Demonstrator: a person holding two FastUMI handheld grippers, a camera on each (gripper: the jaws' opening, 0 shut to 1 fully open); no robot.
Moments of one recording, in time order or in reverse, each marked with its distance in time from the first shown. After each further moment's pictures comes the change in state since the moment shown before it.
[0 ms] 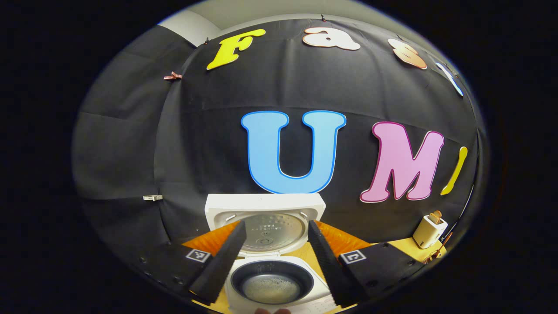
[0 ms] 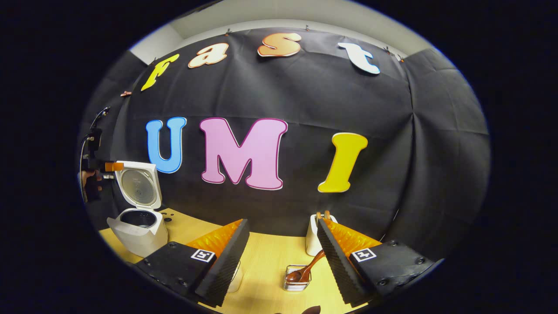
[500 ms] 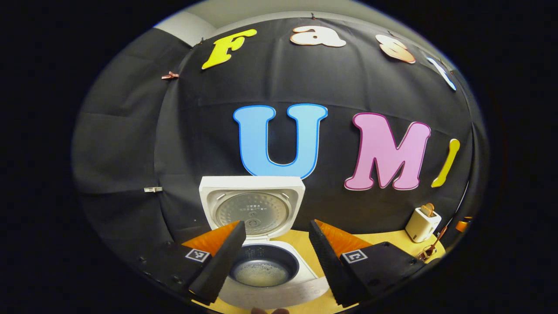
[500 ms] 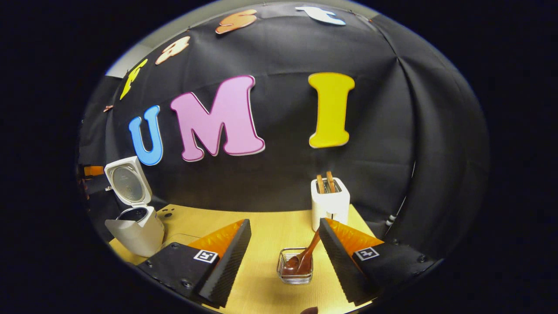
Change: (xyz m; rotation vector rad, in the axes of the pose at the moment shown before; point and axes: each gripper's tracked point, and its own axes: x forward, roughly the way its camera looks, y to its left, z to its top) left arm -0.051 -0.041 -0.021 0.045 0.032 -0.022; right arm 0.081 -0.067 -0.134 0.172 0.187 0.024
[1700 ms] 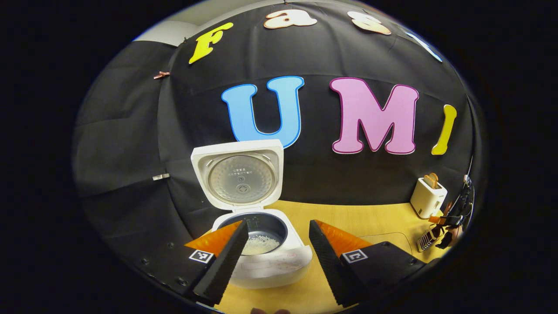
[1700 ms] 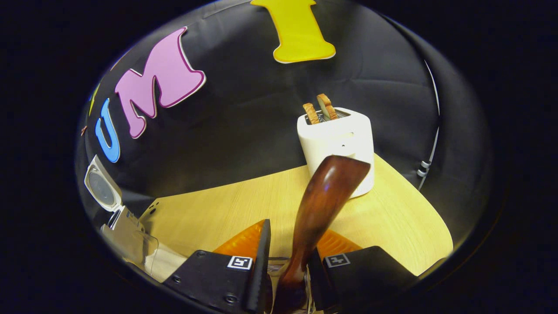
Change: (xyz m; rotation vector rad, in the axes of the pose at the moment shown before) left arm -0.031 -0.054 -0.064 0.069 0.161 0.054; right arm 0.156 -0.041 -0.119 0.187 0.210 -0.017
